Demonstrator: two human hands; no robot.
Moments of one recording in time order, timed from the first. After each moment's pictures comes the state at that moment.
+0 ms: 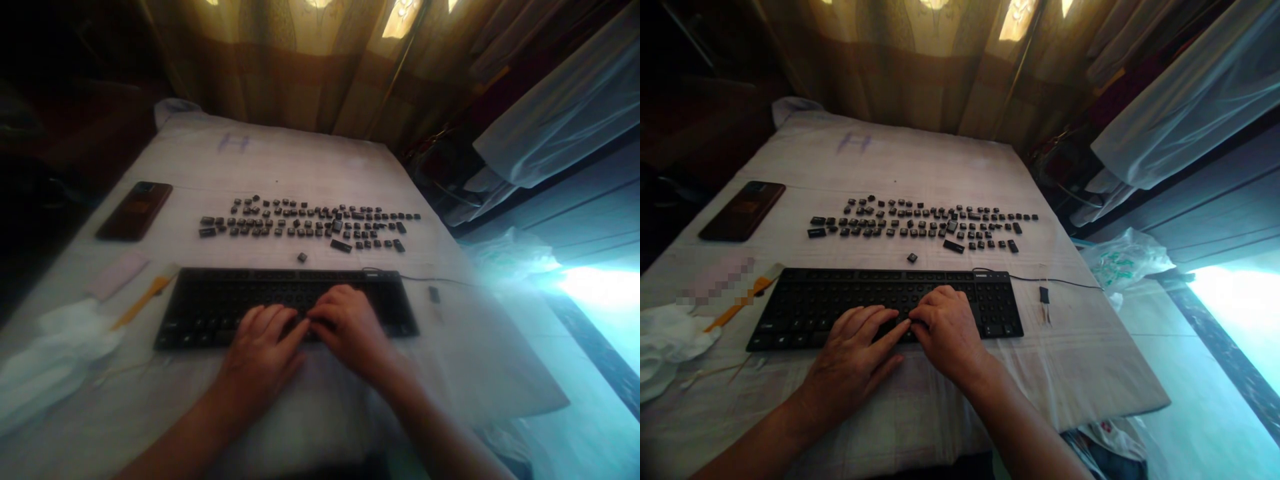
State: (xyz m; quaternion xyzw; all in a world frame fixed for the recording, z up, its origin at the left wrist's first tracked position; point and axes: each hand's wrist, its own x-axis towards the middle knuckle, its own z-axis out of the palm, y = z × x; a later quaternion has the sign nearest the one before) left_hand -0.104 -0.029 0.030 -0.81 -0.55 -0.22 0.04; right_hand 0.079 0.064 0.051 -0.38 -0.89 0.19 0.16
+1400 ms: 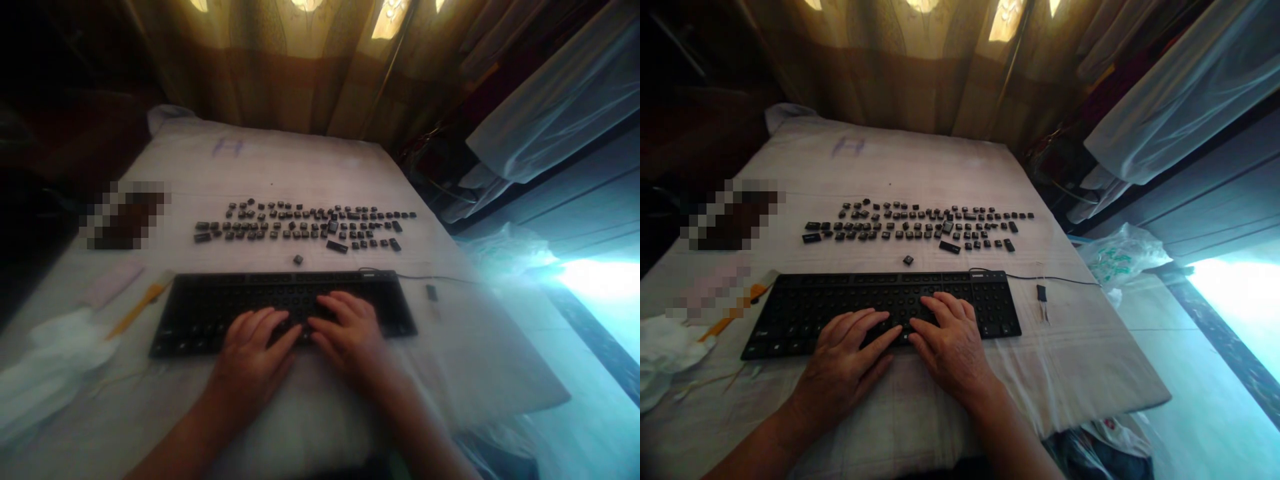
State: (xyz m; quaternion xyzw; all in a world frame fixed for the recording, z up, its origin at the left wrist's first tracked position) left_hand -0.112 -0.033 0.023 -0.80 -0.56 -0.23 0.05; right_hand 0.097 0.040 0.036 -0.38 -0.89 0.10 0.23
